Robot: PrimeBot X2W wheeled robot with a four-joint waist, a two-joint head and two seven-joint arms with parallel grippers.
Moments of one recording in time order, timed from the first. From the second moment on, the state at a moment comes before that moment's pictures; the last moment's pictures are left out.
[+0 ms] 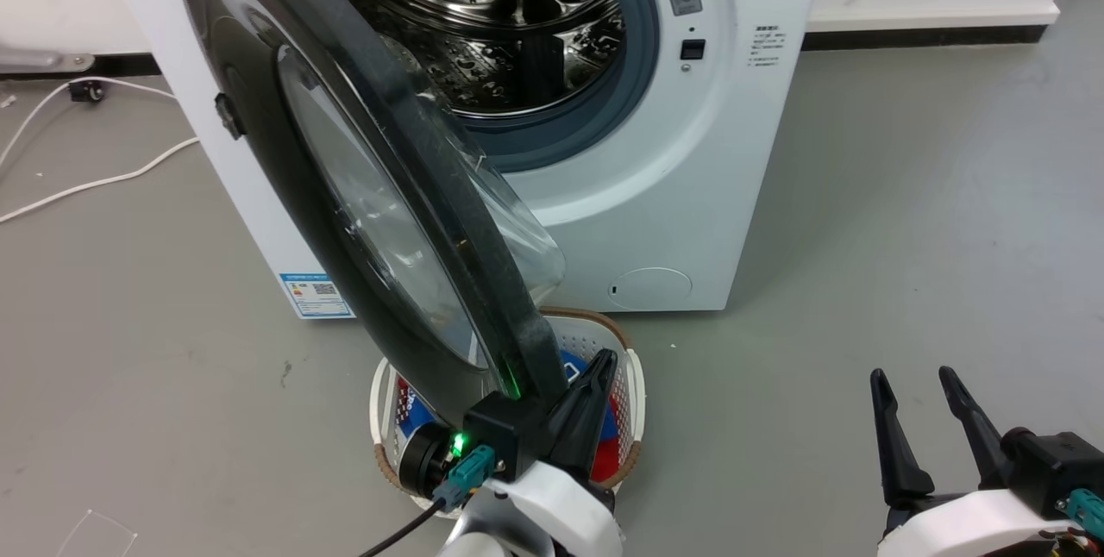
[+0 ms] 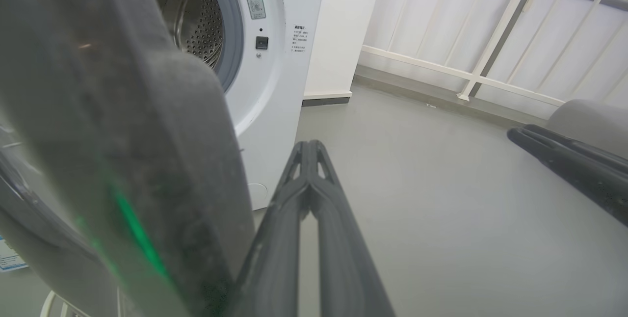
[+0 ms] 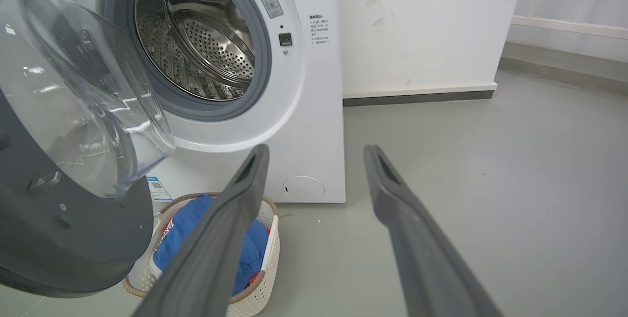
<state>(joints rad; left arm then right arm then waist) -0.22 0.05 -0.58 0.24 -0.38 0.08 -0.17 0.10 -0.05 -0.04 -0.05 0.14 0.13 -0.05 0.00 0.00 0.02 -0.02</state>
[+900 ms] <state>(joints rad) -0.05 0.13 -0.59 0.01 -0.39 0.14 -0.15 0.11 -0.05 -0.11 -0.04 0.15 0.13 -0.05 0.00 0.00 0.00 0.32</state>
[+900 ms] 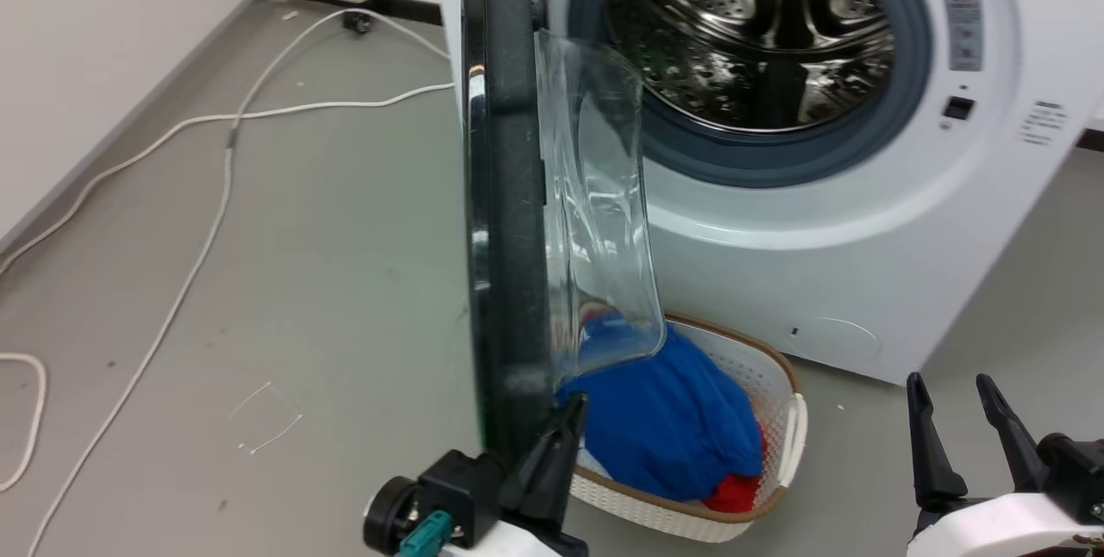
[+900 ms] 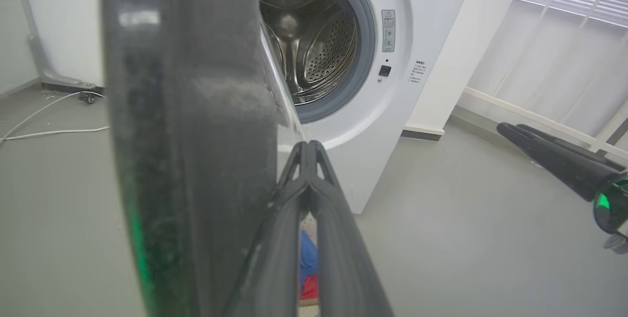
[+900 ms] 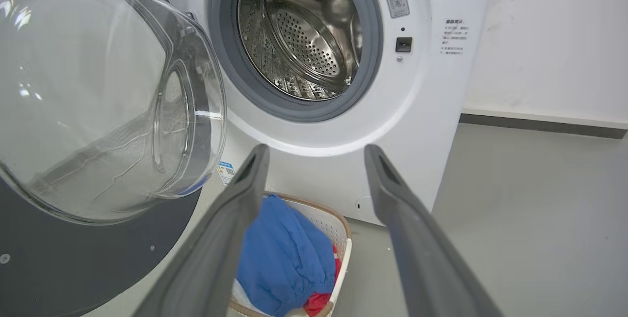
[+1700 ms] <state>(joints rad) -0.13 0.27 -0.25 0.07 -0.59 0.11 -0.23 0.08 -0.05 -0.11 -0.10 0.12 0.13 0.00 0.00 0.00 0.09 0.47</state>
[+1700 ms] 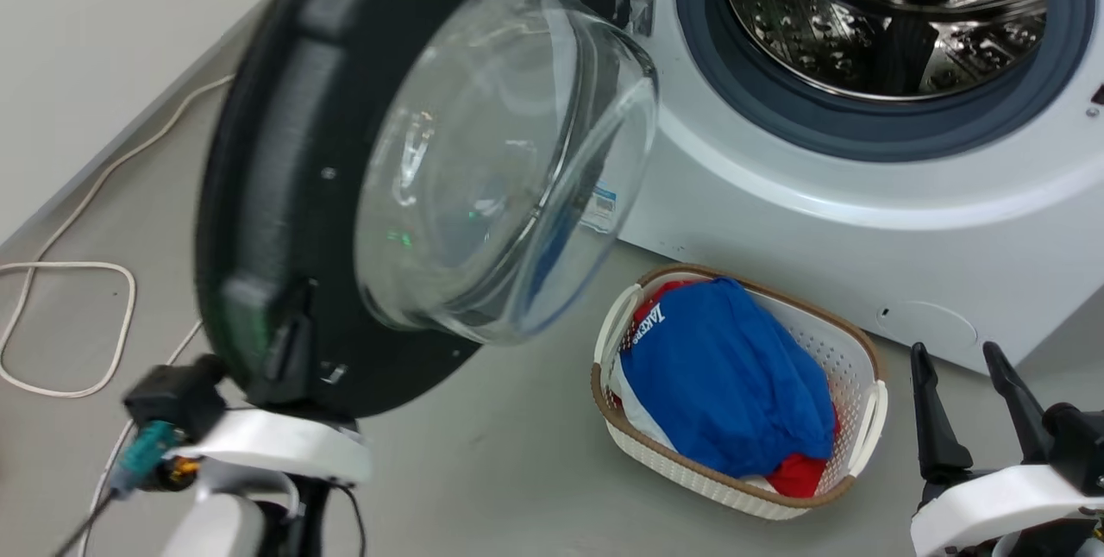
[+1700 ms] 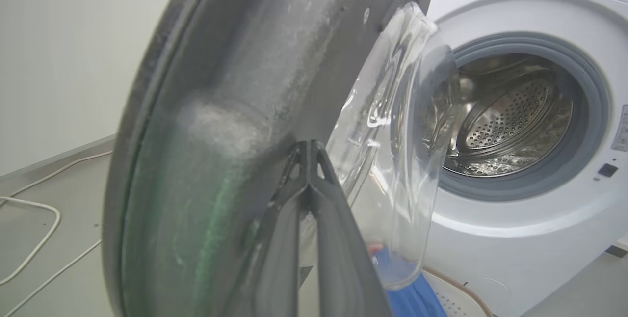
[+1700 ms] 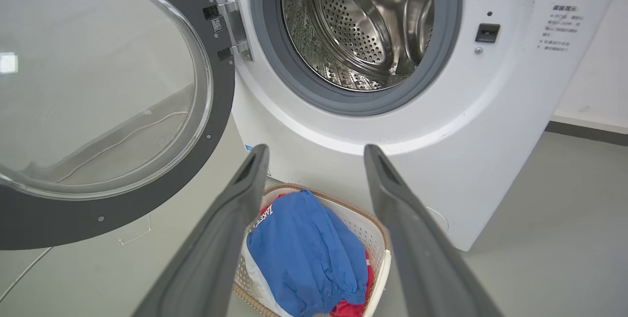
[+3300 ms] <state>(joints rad) 0.01 0.20 0.01 0.21 -0.35 -0.01 -0.26 0.08 -0.05 -0.06 -0.02 0.15 0.13 -0.02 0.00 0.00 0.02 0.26</state>
